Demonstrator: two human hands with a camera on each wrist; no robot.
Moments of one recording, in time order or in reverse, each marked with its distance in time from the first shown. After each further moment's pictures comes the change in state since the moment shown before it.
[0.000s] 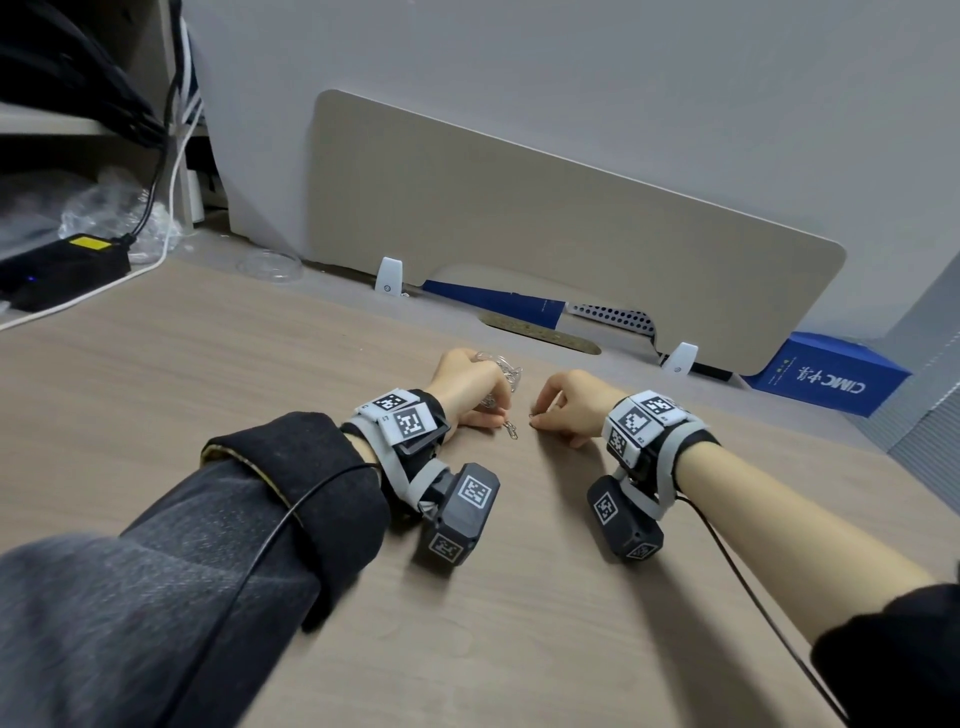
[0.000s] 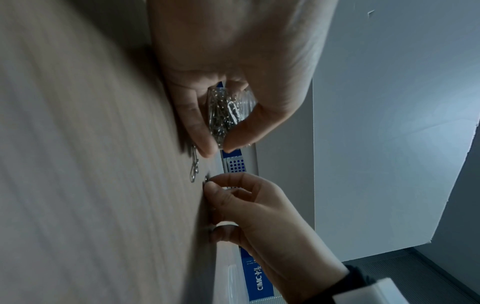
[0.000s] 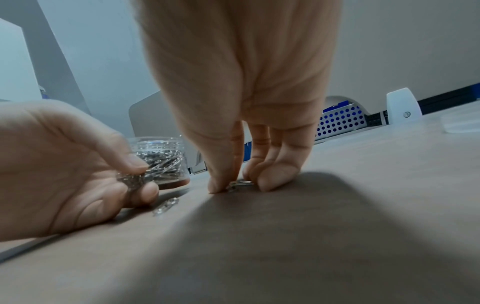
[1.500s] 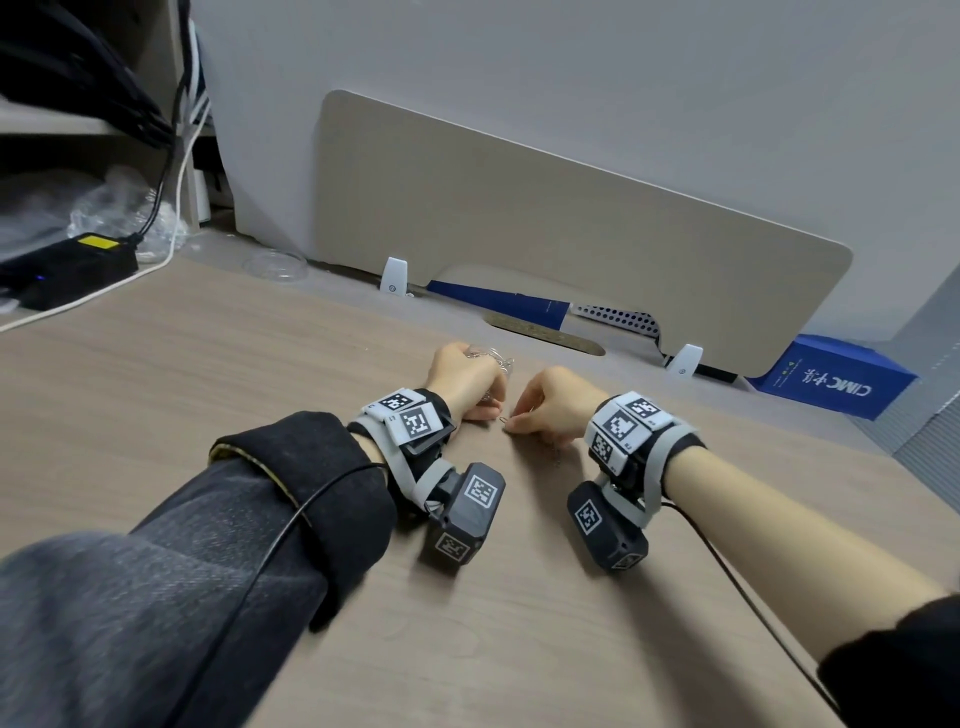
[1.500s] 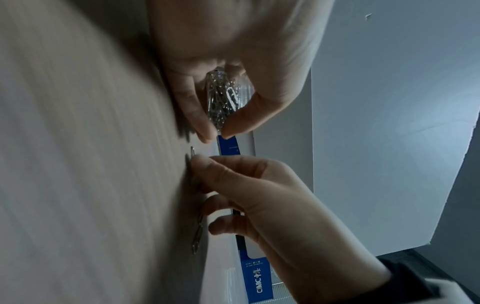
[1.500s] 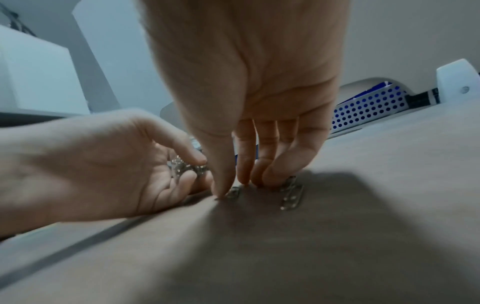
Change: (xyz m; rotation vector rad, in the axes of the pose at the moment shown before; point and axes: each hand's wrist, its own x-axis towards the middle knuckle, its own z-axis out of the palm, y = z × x) left_hand 0.004 0.000 -0.005 -0.031 0.128 0.039; right_hand -0.011 -0.032 0.010 -0.011 -0.020 -0.050
